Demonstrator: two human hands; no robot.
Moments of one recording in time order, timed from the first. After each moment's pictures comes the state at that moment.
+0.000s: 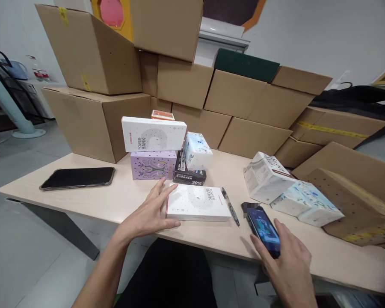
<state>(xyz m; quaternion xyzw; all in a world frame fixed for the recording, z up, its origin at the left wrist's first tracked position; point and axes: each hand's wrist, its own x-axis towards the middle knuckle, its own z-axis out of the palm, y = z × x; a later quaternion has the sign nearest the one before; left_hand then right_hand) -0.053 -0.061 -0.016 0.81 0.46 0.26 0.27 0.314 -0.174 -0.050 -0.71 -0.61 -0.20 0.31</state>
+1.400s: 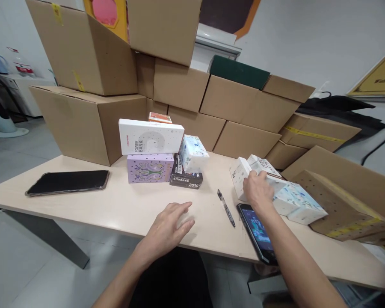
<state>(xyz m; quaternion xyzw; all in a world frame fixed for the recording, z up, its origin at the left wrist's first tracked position) 0.002 -0.081 -0.032 0.79 0.42 0.34 0.29 0.305 -0.016 0.043 -0.82 -0.52 -0.22 0.09</state>
